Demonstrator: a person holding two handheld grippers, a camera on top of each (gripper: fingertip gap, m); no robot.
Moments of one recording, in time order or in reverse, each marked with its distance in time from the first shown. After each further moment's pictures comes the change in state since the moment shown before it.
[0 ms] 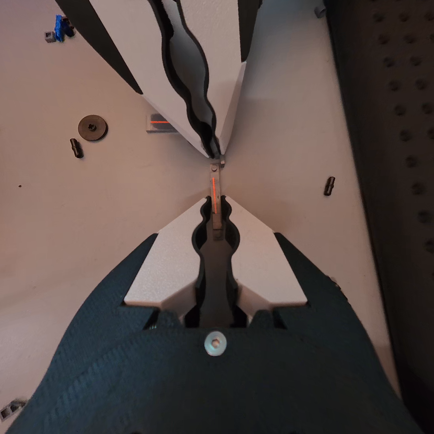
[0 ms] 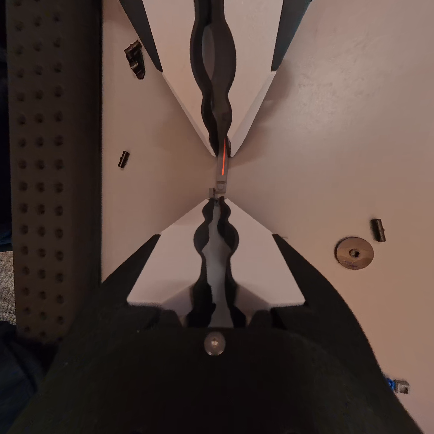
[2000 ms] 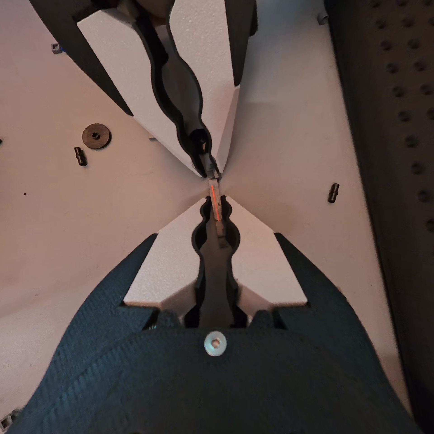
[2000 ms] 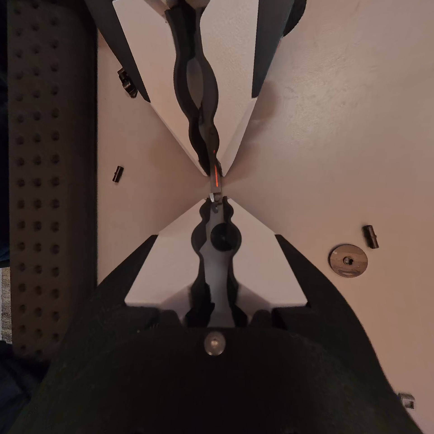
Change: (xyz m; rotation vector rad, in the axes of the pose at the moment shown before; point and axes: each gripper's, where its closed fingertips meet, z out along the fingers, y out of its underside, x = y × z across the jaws) left arm -0.002 -0.005 0.004 0.017 -0.015 0.010; right arm 0.007 -0.009 0.003 0.044 0.006 0.034
